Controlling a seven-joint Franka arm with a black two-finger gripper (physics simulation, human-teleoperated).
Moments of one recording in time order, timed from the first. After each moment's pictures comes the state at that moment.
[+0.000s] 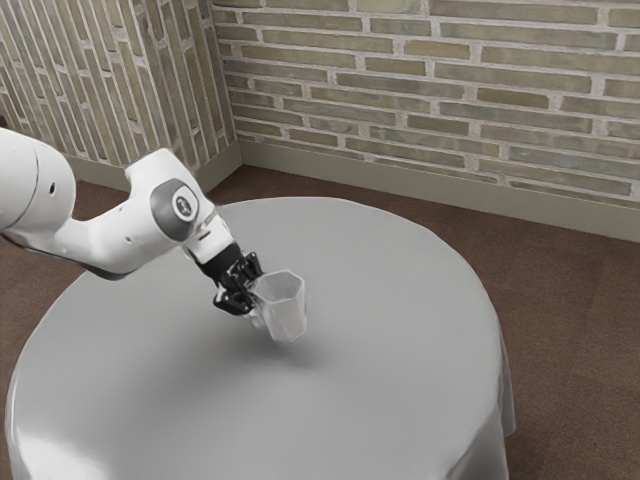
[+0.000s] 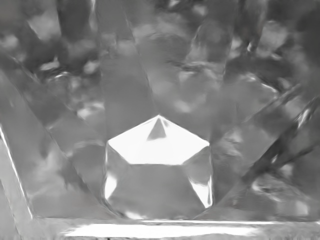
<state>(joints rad) 0.00 0.24 0.02 -2.09 -0.64 2.31 1.80</state>
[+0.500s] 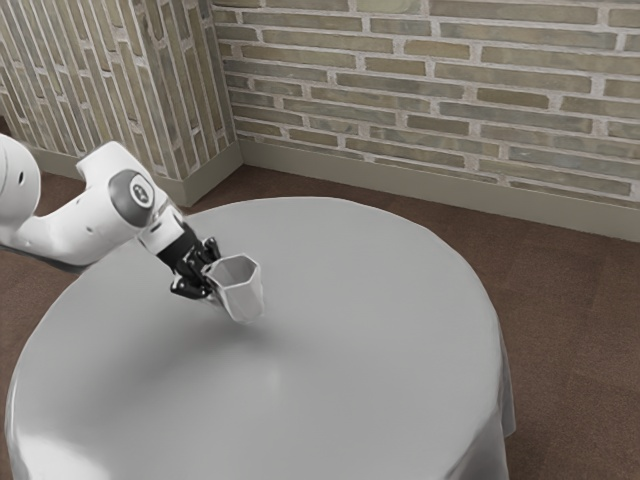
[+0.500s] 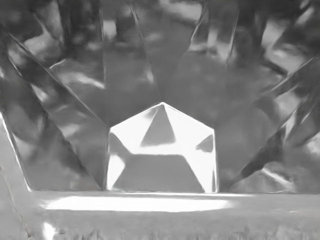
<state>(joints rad) 0.15 0.22 0.03 -2.10 -0.64 2.30 2.01</state>
